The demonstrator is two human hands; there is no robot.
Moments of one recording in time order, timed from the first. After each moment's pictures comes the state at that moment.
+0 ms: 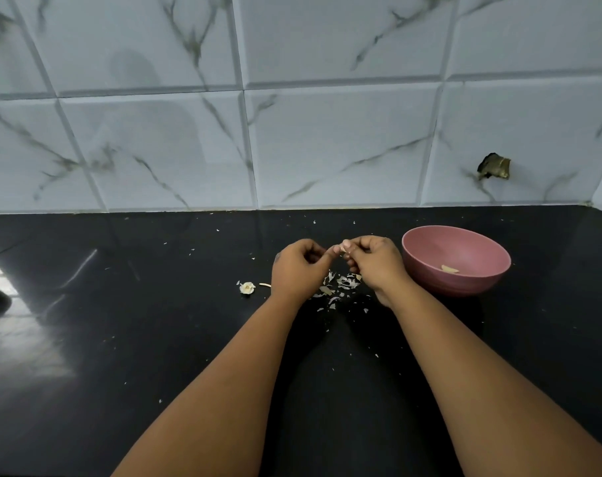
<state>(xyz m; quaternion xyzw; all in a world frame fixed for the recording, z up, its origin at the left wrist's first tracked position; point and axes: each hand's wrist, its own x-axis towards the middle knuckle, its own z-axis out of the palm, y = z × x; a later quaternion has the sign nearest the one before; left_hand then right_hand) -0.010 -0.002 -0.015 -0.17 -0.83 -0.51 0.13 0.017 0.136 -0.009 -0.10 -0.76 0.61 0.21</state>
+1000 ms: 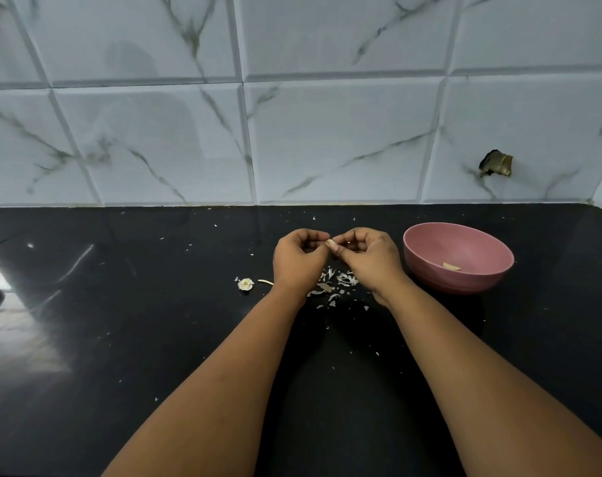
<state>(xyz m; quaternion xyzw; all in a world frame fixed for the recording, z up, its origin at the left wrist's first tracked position) -0.005 0.002 -0.006 -0.12 -0.72 -0.68 0.09 0.031 0.122 0.001 -0.06 -0.76 0.61 0.22</state>
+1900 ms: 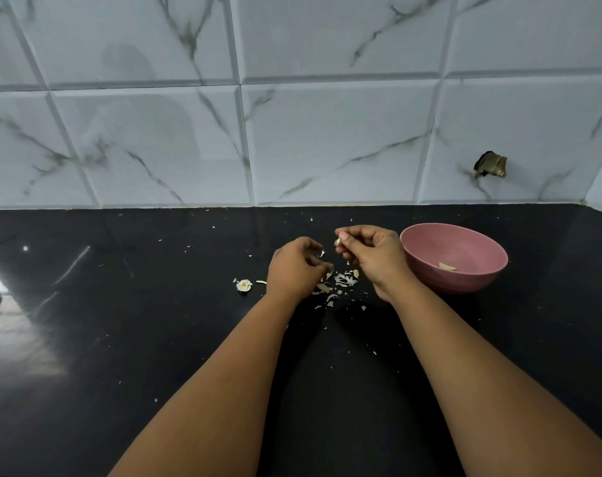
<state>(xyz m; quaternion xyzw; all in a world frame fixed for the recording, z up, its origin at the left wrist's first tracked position) -0.011 -0.007 -0.011 -0.18 -0.87 -0.45 0.08 0.031 0.134 0.004 -0.02 -0.69 0.69 0.22</state>
